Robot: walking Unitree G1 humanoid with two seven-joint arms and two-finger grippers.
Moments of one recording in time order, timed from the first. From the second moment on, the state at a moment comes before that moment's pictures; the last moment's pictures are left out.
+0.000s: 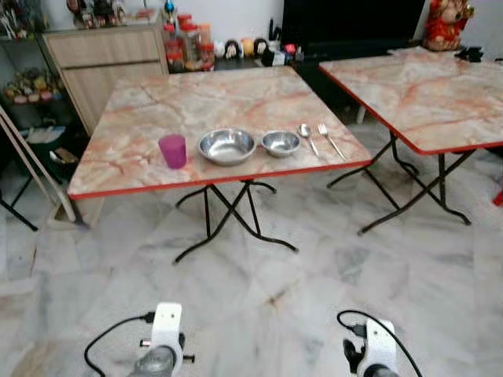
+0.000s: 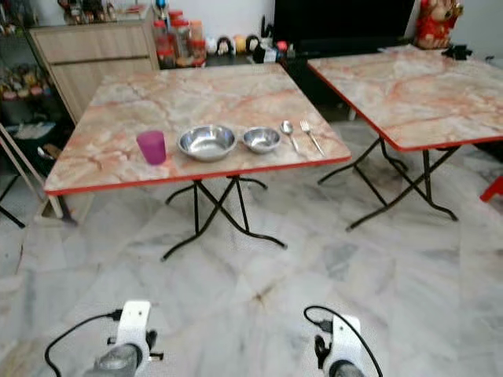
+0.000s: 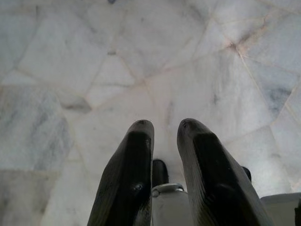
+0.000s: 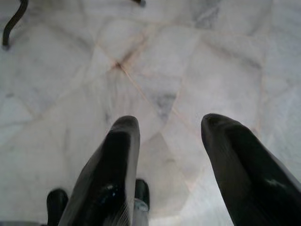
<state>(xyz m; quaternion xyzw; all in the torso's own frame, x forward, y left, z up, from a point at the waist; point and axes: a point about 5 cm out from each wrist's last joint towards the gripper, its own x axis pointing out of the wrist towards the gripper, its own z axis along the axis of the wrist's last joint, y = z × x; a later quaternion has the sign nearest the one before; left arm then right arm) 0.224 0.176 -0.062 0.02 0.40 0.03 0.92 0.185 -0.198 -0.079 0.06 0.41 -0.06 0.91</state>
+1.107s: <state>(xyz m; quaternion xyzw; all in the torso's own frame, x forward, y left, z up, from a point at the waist) 0.223 0.171 -0.063 0.01 0.40 0.03 0.92 0.187 -0.197 -0.078 0.06 0.40 -0.05 0.91</state>
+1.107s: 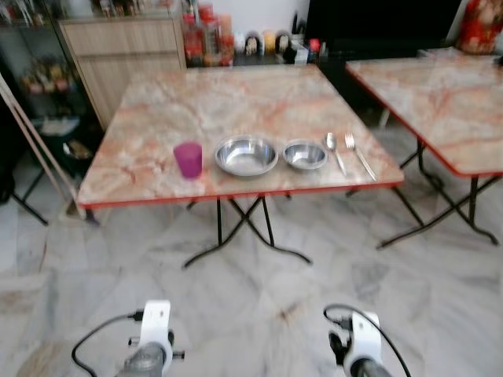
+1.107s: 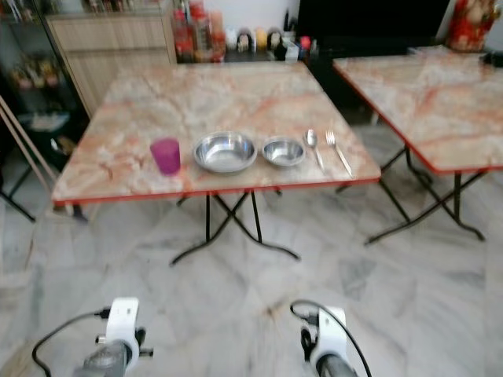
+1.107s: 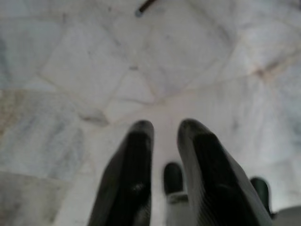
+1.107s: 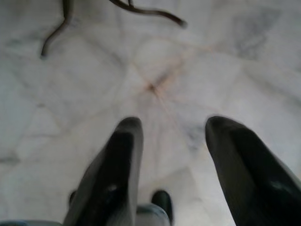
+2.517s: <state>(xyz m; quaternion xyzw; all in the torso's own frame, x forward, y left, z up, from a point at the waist) 0.213 0.205 -0.059 0.01 0.33 0.07 0.94 0.183 -0.196 -0.080 0.06 0.41 -0.05 0.91</state>
